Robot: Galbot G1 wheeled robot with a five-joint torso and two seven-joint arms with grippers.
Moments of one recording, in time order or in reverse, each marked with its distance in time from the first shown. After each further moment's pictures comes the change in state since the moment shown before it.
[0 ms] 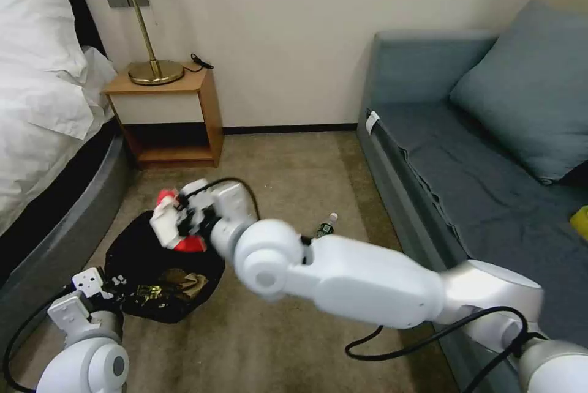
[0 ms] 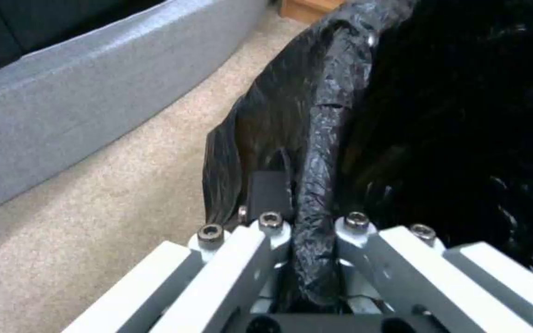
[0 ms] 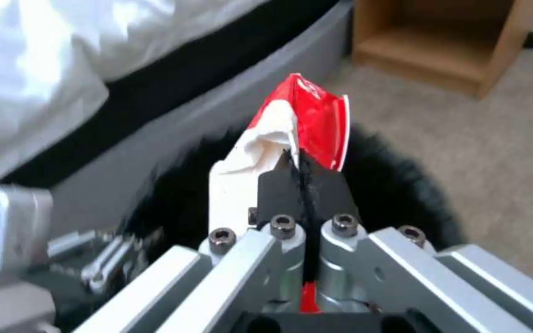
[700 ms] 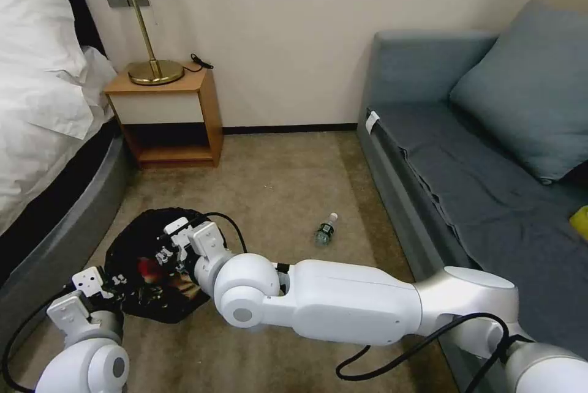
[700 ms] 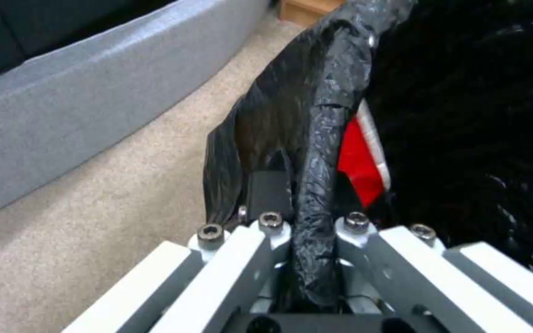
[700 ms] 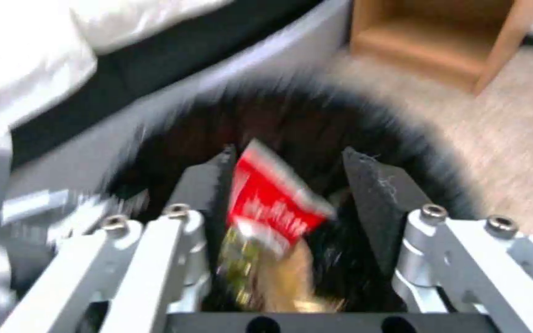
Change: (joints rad) left arm 0.007 0.001 -0.001 -0.012 0.000 0.000 0.000; right arm -0.022 -0.015 -0.013 0.007 -0.075 0.006 -0.008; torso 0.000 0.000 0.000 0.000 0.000
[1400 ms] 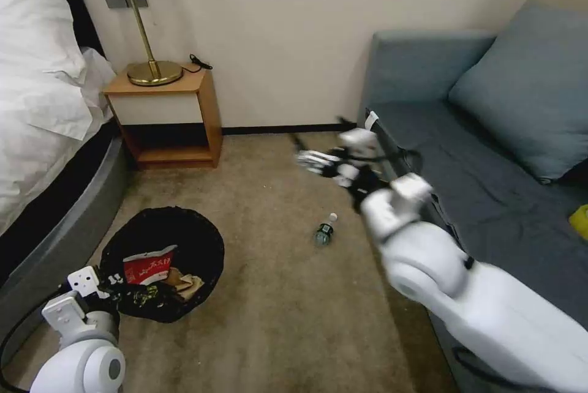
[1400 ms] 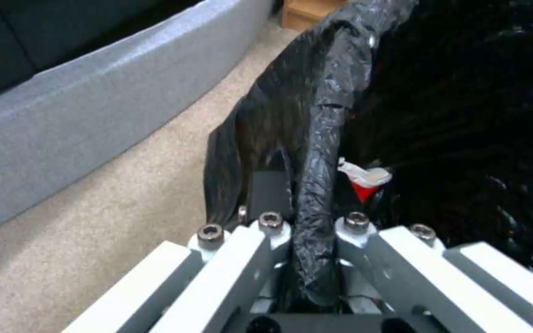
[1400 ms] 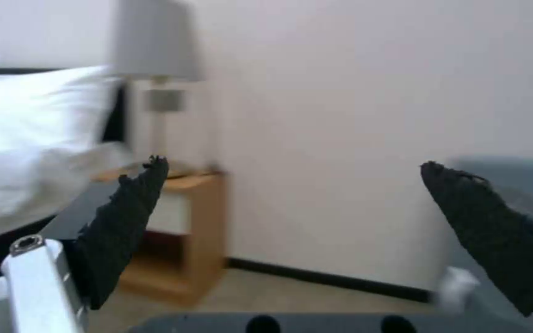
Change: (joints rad) left arm 0.009 0.015 -0.009 -0.006 -0.002 -0.008 0.003; right arm -0.654 -0.514 0.830 0.424 -0.628 0.257 -0.264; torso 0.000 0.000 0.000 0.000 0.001
